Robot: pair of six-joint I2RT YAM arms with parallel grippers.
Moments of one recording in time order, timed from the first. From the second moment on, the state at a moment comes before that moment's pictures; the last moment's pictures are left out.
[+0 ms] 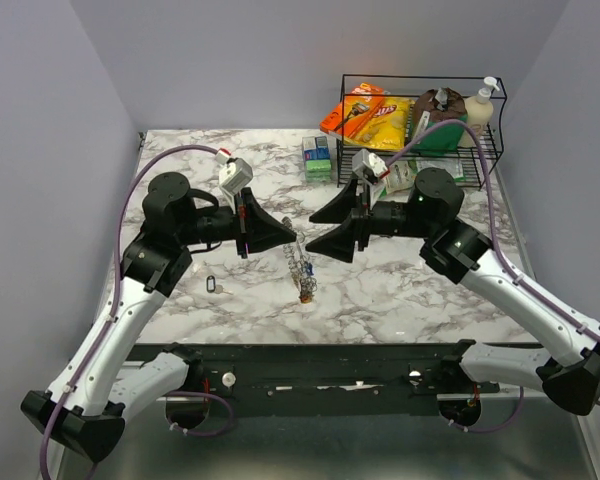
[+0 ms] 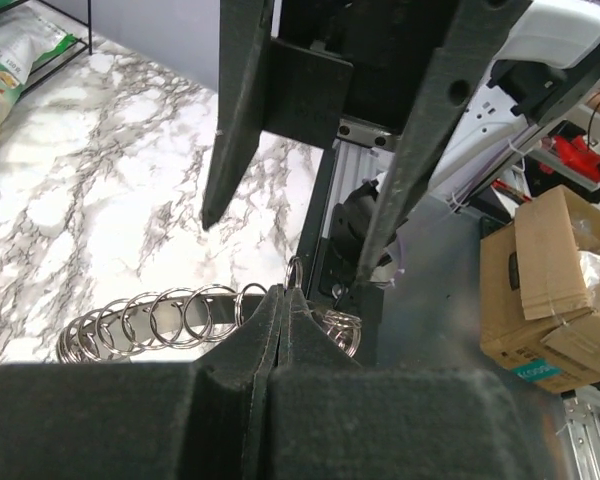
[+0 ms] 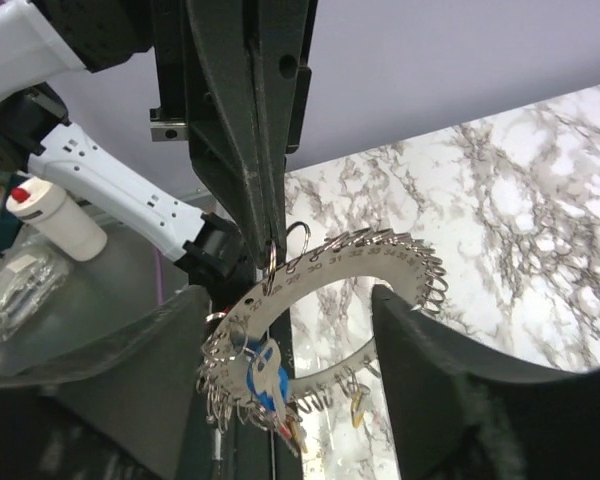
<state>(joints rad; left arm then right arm) -0.42 0.93 1.08 -0.19 0.99 -0.38 0.74 1.16 1.14 0.02 -0.76 0.23</state>
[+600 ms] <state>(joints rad) -0.50 1.08 1.40 -0.78 0.82 0.00 0.71 1.23 1.27 -0.14 -0.79 0.12</state>
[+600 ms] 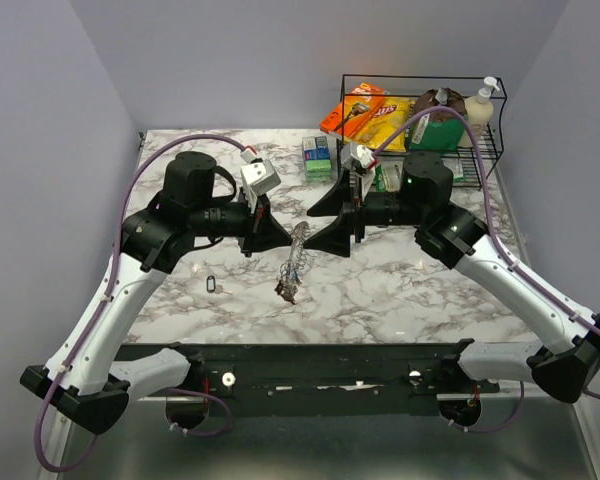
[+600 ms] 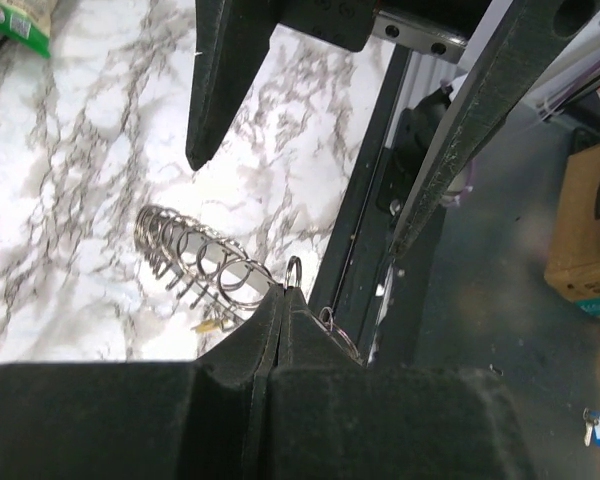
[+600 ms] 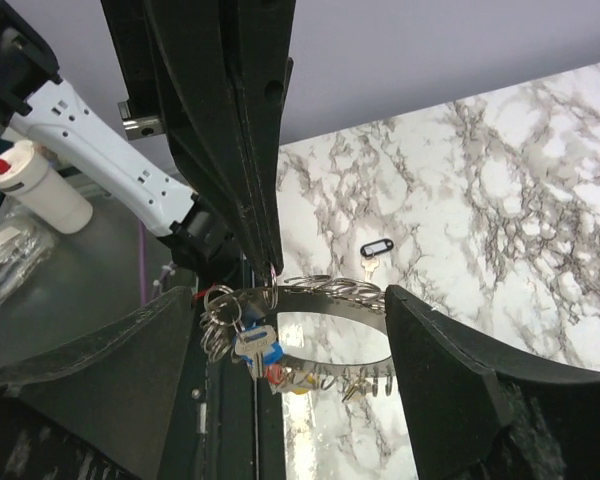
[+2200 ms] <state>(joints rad) -0.60 1.14 1.46 -0.89 0.70 0.08 0.72 1.32 1.28 -0.22 -0.87 0.13</state>
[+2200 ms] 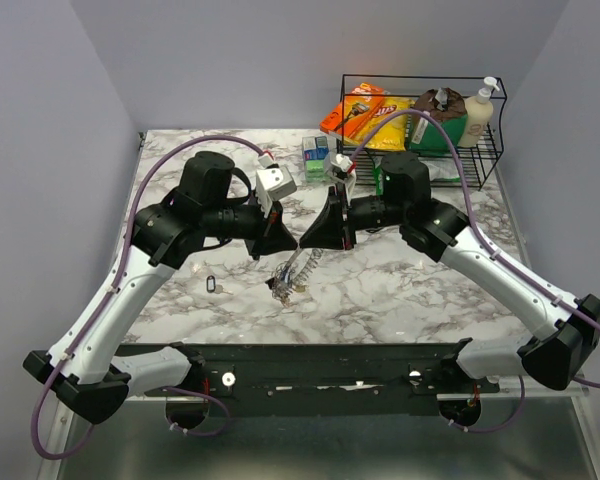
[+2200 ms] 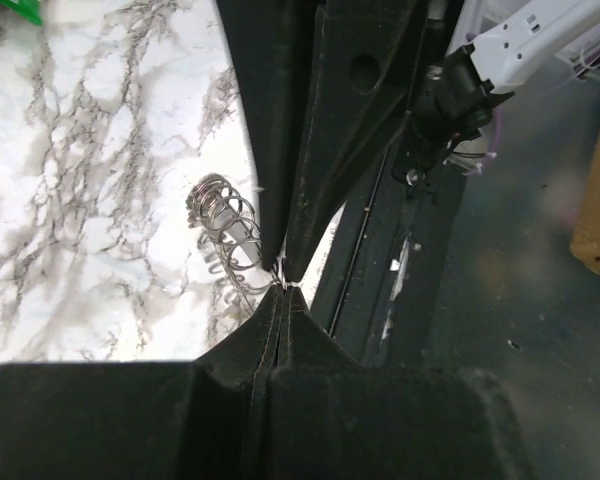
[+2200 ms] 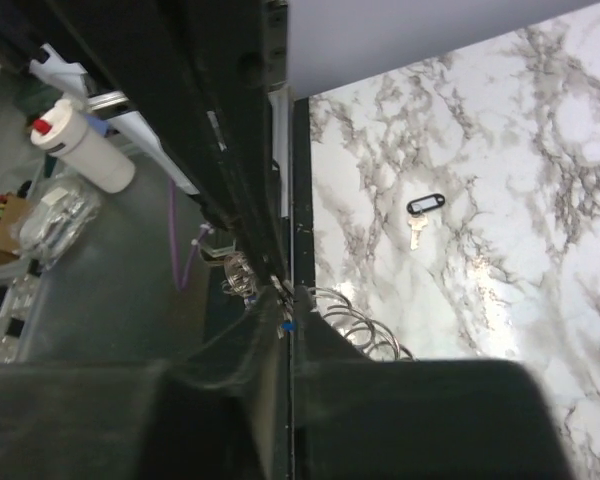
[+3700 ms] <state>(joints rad) -0.47 1.01 1.24 -0.41 0.86 -0.21 0.71 1.08 0.99 0.13 -0.82 0.07</state>
